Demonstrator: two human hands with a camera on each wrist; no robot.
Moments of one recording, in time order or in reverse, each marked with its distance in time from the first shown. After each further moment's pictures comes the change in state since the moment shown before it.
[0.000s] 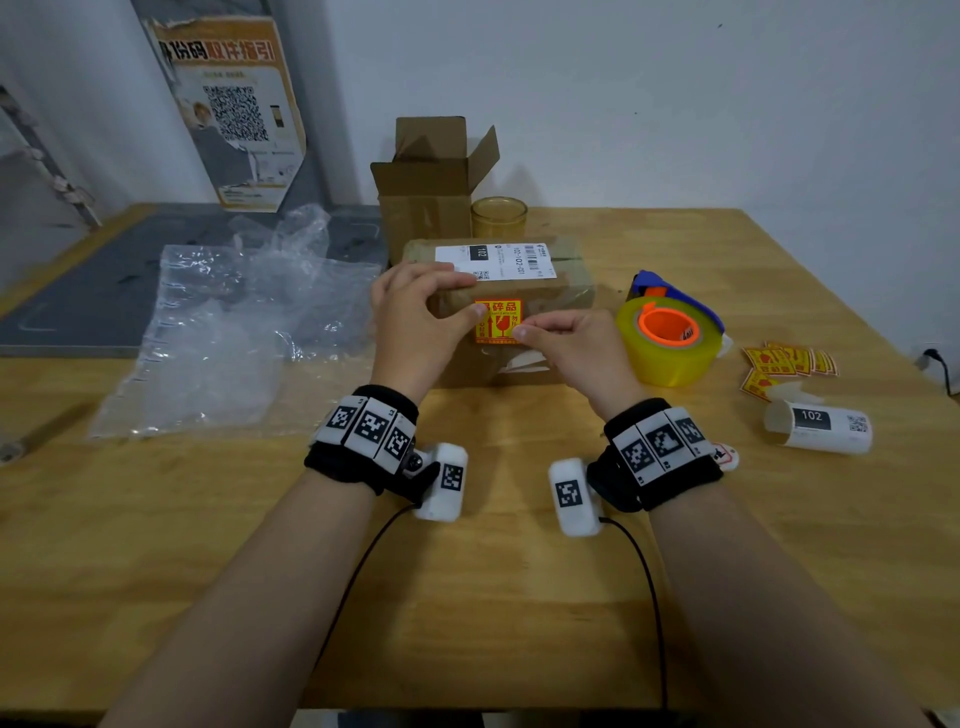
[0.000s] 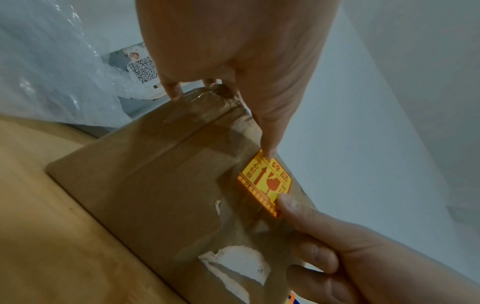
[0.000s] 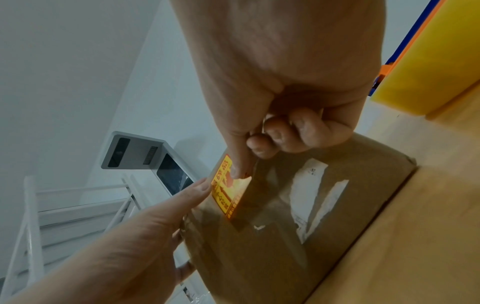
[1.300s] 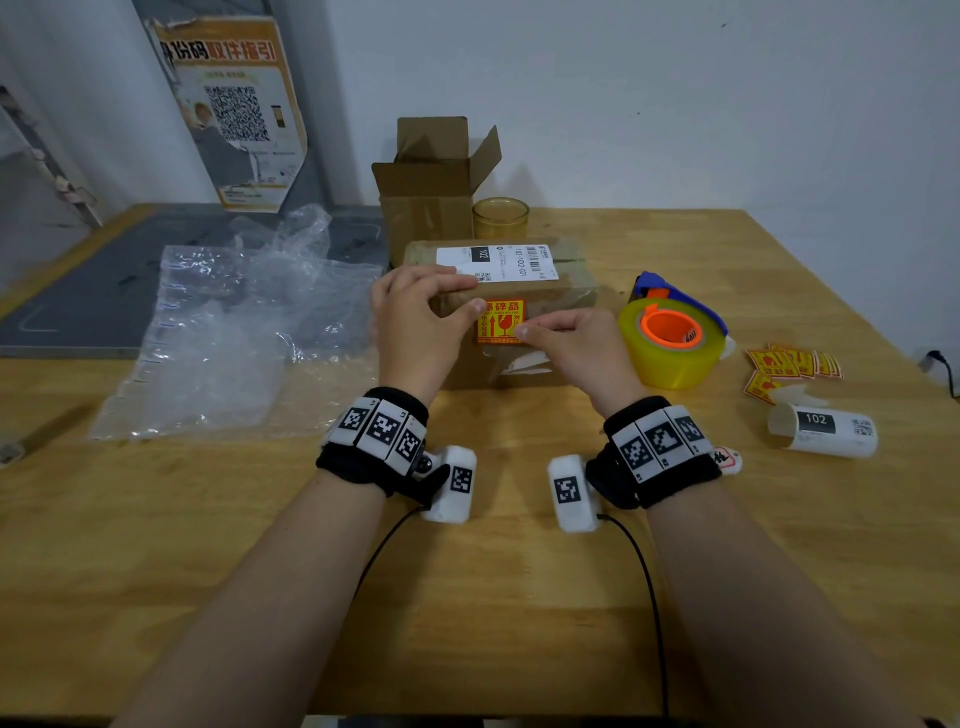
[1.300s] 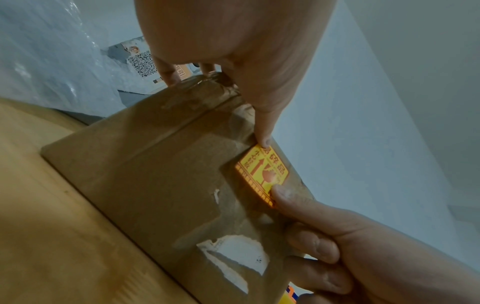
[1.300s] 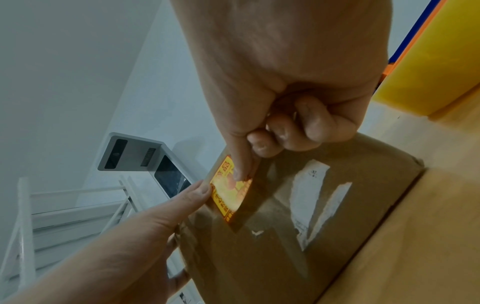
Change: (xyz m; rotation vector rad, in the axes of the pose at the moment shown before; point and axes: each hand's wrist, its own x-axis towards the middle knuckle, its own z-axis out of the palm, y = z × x) left_hand -0.001 0.003 0.007 -0.004 0.074 -0.029; right_hand 0.003 -0.005 0.000 -0.026 -0.002 0.041
